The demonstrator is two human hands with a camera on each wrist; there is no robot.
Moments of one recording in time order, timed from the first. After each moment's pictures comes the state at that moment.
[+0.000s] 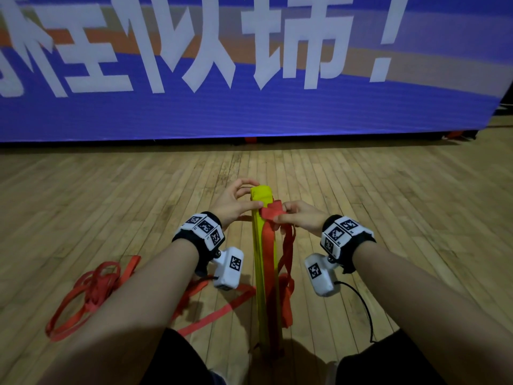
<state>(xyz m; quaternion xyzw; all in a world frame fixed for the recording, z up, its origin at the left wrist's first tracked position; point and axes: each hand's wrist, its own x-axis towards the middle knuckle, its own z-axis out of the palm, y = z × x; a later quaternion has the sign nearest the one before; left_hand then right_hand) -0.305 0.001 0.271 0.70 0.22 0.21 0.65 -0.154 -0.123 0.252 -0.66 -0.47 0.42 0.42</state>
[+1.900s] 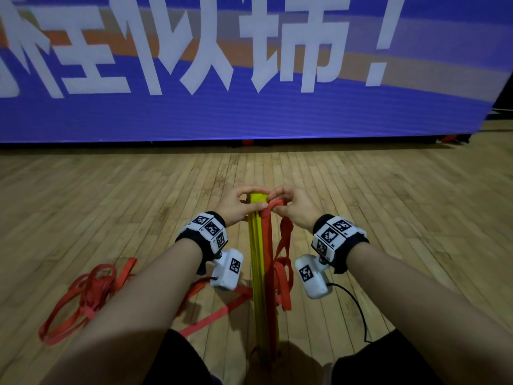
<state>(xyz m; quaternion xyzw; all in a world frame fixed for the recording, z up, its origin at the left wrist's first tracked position) -0.297 -0.002 0.273 0.78 0.20 0.19 0.56 -0.171 -0.120 0.271 -0.70 -0.47 0.21 0.49</state>
